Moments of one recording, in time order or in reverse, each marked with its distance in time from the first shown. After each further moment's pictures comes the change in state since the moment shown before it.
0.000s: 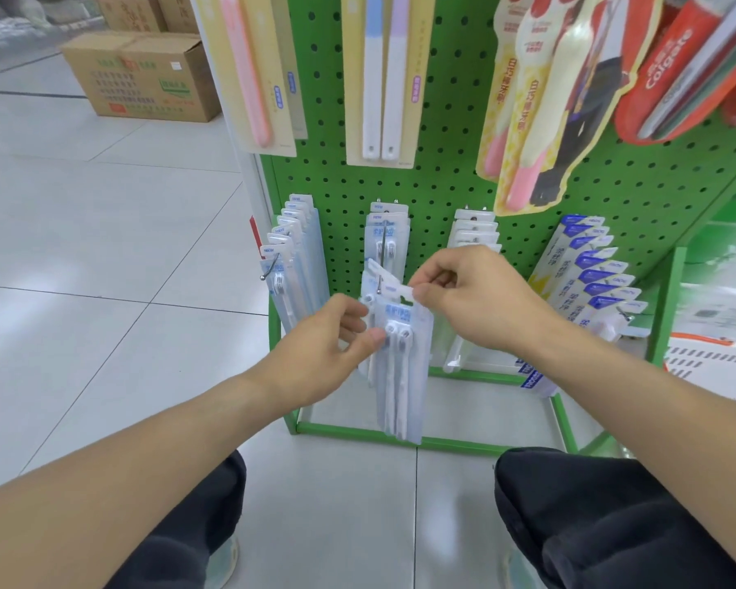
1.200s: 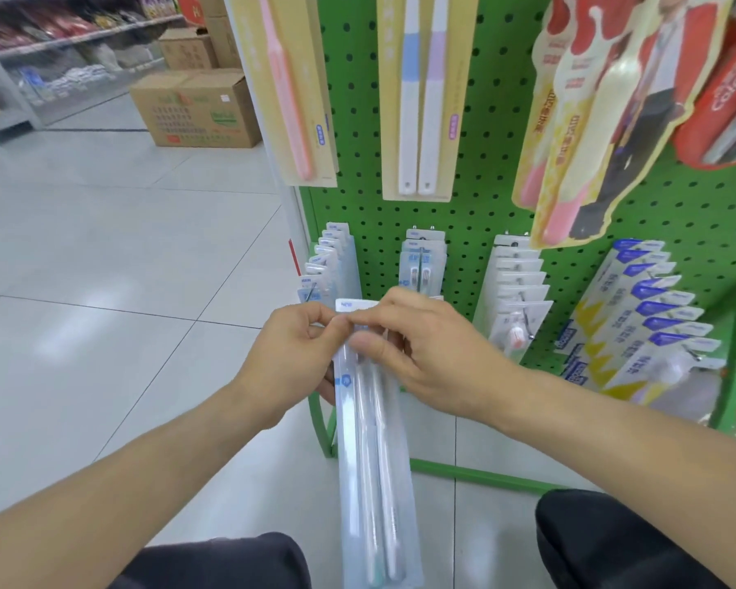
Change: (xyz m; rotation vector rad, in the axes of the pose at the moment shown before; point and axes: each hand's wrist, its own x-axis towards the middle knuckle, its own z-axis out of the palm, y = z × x) left_hand -0.010 0.019 -0.049 -0.380 0.226 -0.234; right_hand 0.014 -0.017 0.058 -0.005 -0.055 -0.533
